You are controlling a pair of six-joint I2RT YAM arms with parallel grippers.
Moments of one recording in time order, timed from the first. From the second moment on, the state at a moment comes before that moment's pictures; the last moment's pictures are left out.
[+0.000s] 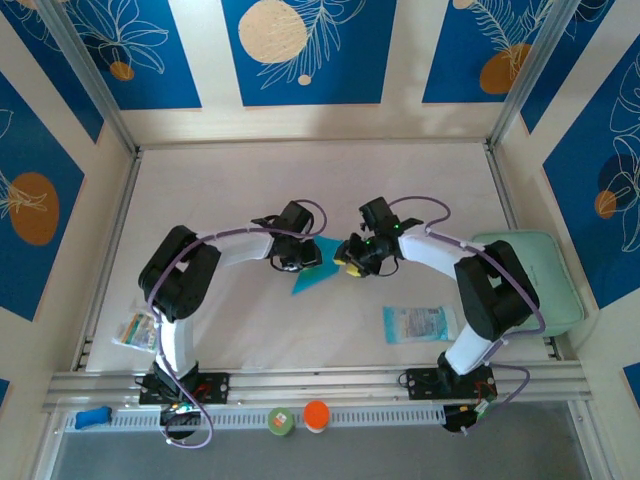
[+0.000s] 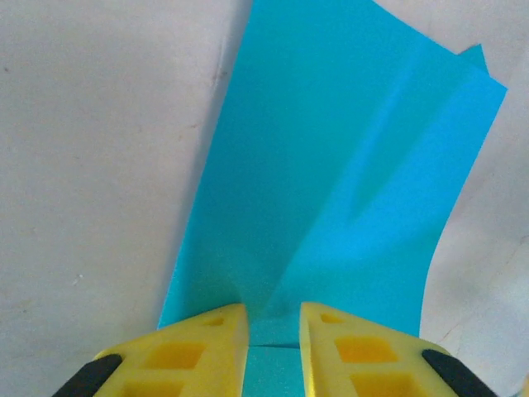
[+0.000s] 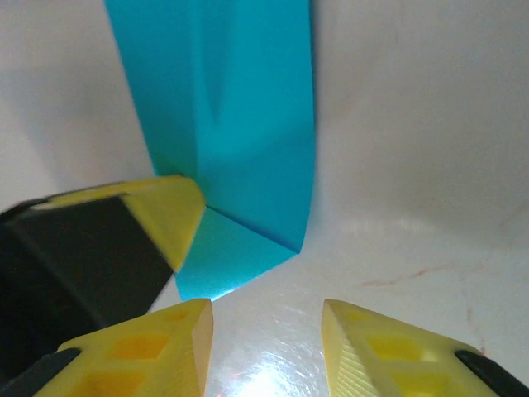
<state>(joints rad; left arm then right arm) -0.65 1.92 1.18 -0.38 0.27 -0.79 0.50 1.66 0.97 -0.46 -0.44 0.99</state>
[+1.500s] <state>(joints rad) -0.65 1.92 1.17 -0.35 0.27 -0.84 0.52 1.78 0.92 -0.20 -0.52 1.15</state>
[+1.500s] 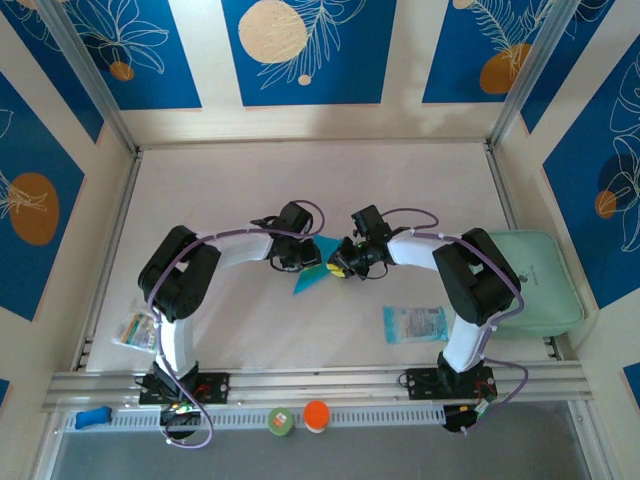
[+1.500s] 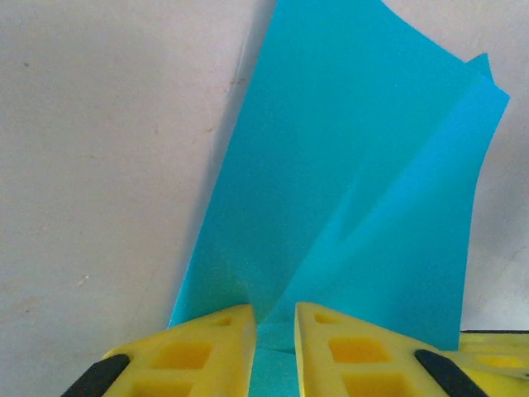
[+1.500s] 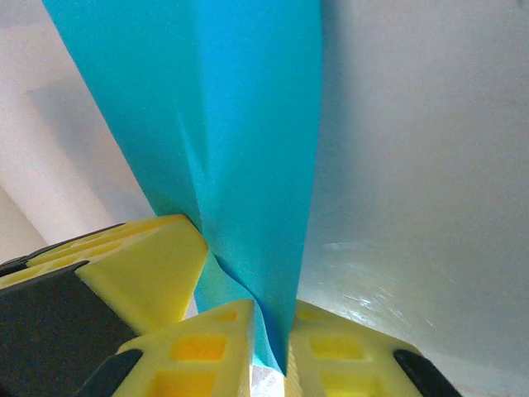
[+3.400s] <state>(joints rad) -0.90 1.69 0.67 0.41 -0.06 0.21 0.46 1.64 0.98 -0.39 -0.50 1.18</state>
